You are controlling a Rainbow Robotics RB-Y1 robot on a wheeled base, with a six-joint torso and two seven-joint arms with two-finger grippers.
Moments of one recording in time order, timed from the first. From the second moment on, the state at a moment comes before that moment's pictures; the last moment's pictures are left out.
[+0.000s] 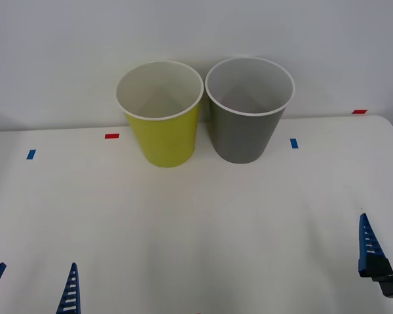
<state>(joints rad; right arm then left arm) 0.86 -0.30 -0.02 -2.10 -0.05 -0.51 1.32 1.18 0.34 -0.28 -2.28 0.30 -0.53 -1.83</state>
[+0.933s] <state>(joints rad) 1.01 -0.36 0.06 -2.10 -0.08 -0.60 1.31 1.18 0.34 -0.28 -2.28 0.30 -0.53 -1.83</state>
